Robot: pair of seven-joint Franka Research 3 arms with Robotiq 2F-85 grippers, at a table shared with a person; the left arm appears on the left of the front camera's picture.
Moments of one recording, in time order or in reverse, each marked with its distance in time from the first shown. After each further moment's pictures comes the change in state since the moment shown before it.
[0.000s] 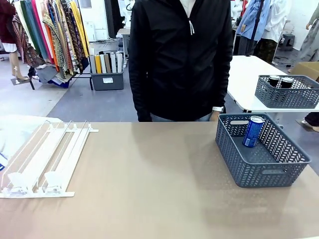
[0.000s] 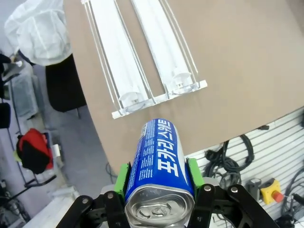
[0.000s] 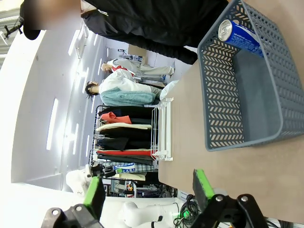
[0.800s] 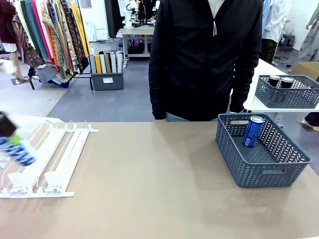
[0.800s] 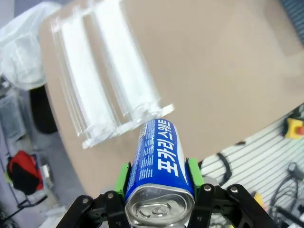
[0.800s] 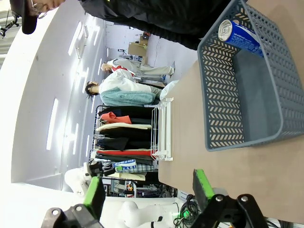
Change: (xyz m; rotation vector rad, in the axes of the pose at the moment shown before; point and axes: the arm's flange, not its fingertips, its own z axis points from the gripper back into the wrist) left arm 0.037 -0.064 -0.008 -0.078 -0.071 -0.045; right arm 0.000 0.000 0.000 0.000 0.000 0.000
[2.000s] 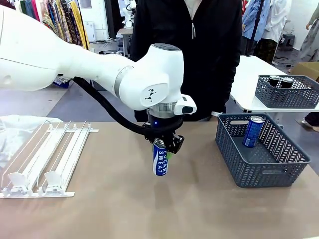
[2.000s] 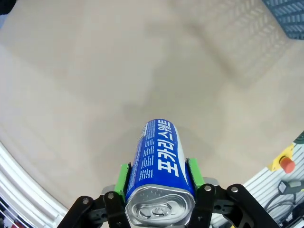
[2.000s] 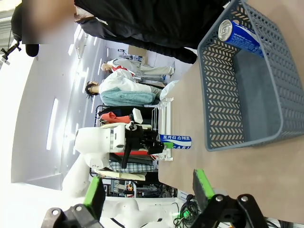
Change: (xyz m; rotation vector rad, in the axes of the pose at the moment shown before) left arm 0.203 -0.301 -0.240 -0.003 0.308 -0.346; right arm 0.000 0.000 0.000 0.000 0.000 0.000
